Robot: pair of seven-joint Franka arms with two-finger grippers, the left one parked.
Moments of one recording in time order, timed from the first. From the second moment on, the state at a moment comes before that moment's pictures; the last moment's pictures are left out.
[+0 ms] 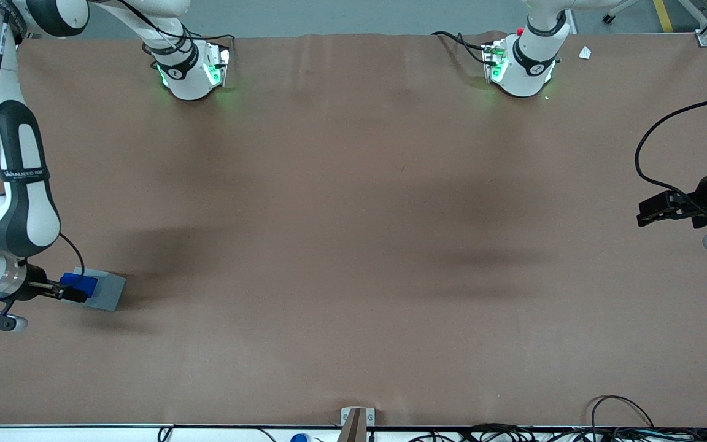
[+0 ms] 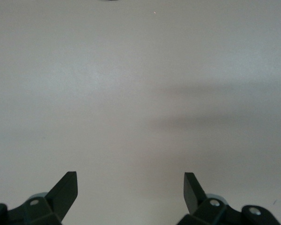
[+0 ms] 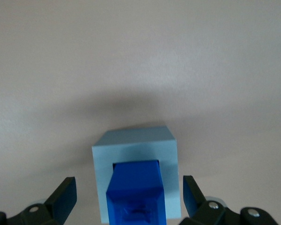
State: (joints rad) arm -0.19 0.66 -0.04 -1.47 0.03 2.13 0.01
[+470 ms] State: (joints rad) arm -0.19 0.66 -0.03 -1.47 0.03 2.11 0.01
